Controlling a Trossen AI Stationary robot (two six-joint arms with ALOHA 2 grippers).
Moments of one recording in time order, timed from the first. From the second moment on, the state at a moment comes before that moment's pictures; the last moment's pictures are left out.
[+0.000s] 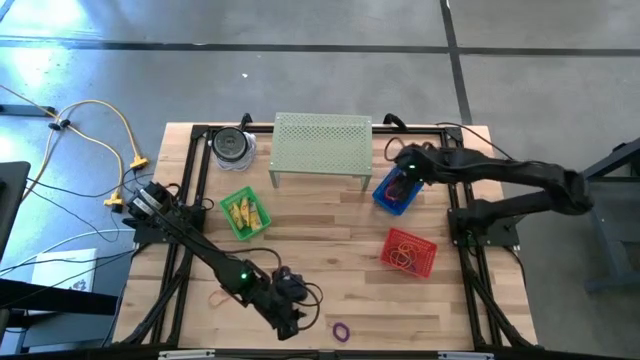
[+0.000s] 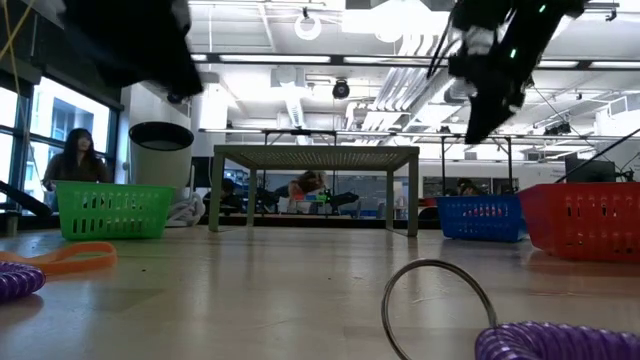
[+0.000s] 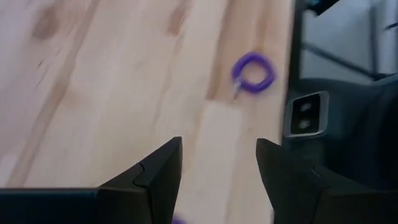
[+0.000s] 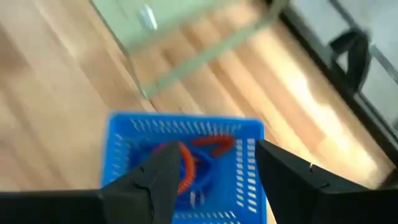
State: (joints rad) left arm -0.65 1.78 1.25 -0.31 -0.26 -0.89; right arm -0.31 1.11 0.87 -0.81 0.30 0.25
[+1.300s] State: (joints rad) left arm -0.72 1.84 1.25 -0.64 -0.06 -1.69; right arm 0.30 0.96 0.87 -0.36 0.29 0.15
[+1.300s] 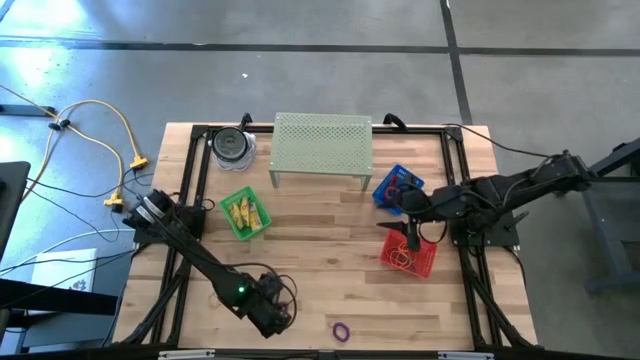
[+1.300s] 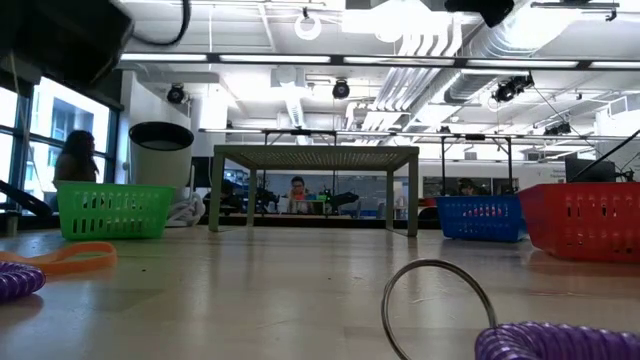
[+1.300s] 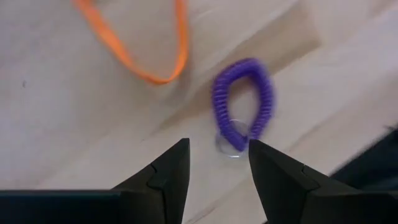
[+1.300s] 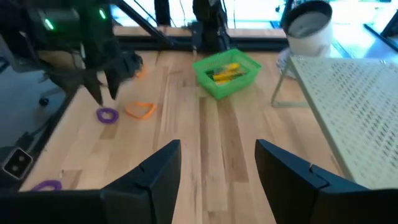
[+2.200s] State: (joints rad) left arm -0.69 1.92 1.26 -0.56 -0.03 -1.75; right arm 0.39 0.97 0.87 -0.32 0.28 0.11
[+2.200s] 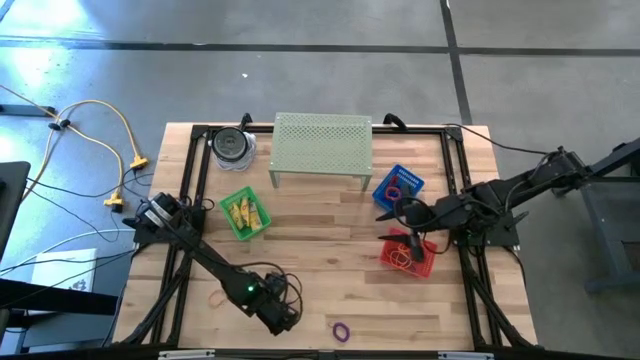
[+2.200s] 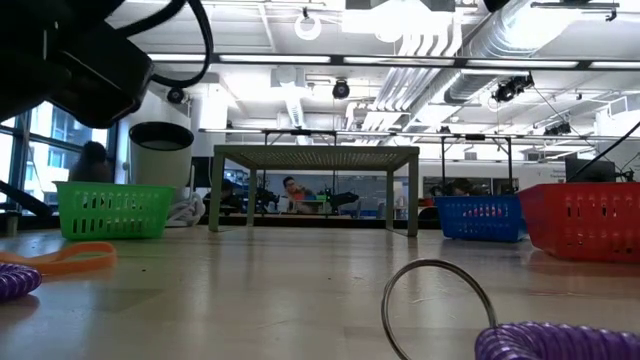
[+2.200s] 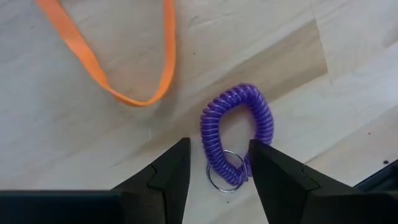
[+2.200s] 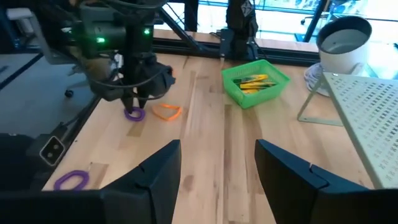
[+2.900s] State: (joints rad) left arm -0.66 1.93 1.26 -0.69 0.10 -1.66; right arm 0.39 0.99 0.87 -0.29 -0.01 0.13
